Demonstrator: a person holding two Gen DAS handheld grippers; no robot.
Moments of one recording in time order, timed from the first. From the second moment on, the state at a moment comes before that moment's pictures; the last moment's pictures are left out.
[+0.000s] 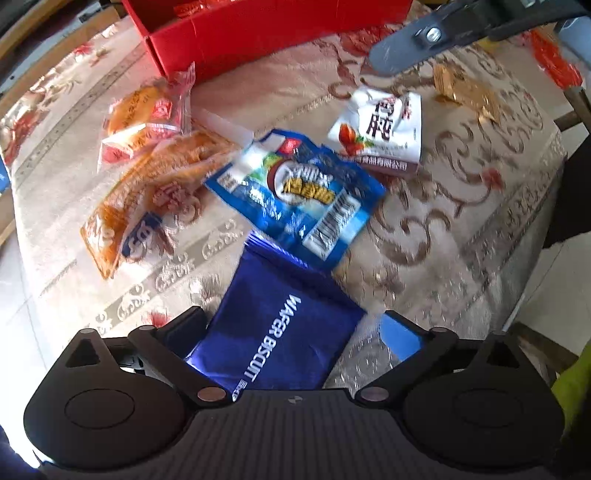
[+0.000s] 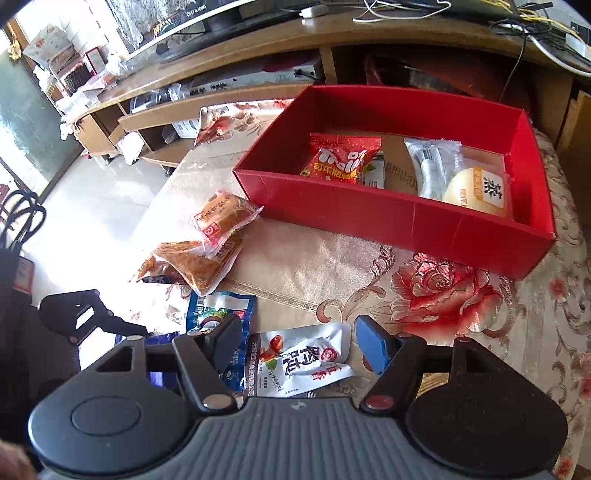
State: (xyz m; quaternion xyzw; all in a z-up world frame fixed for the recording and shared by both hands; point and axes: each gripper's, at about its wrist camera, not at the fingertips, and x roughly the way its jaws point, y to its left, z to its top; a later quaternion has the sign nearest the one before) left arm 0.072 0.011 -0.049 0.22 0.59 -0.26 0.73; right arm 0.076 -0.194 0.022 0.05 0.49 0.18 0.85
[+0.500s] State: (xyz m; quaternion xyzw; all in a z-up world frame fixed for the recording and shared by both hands) left arm 0.052 0.005 -0.036 0.11 0.55 -0.23 0.79; right arm 0.076 -0.275 0.001 0.08 0.53 0.05 0.84
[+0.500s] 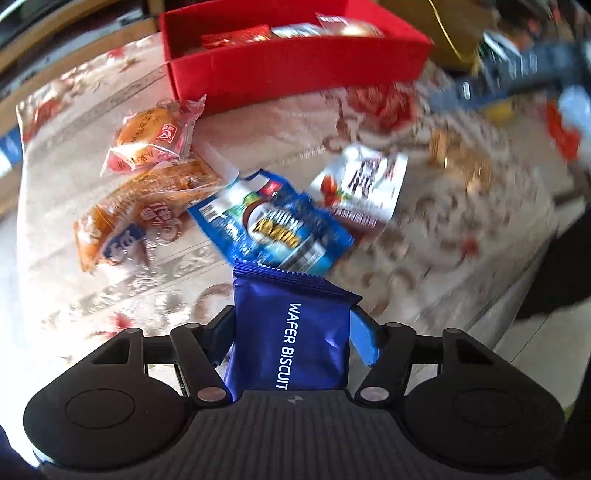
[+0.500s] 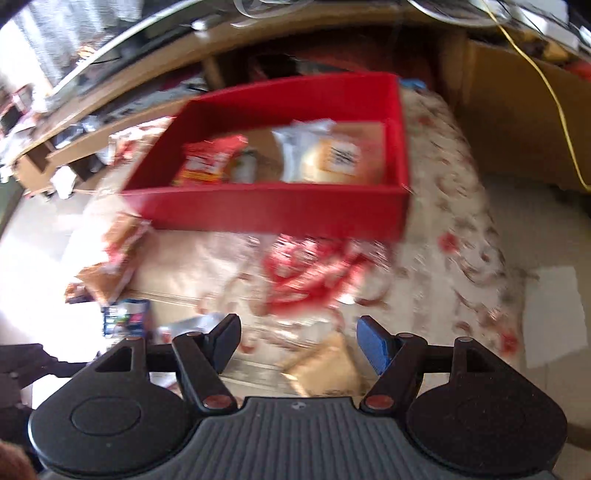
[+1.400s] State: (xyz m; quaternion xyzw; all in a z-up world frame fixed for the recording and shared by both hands) left arm 0.047 -0.011 -0.045 0.08 0.53 -0.17 0.83; right arm 0.051 -0.231 -0.039 -0.08 0.56 0.12 0.82
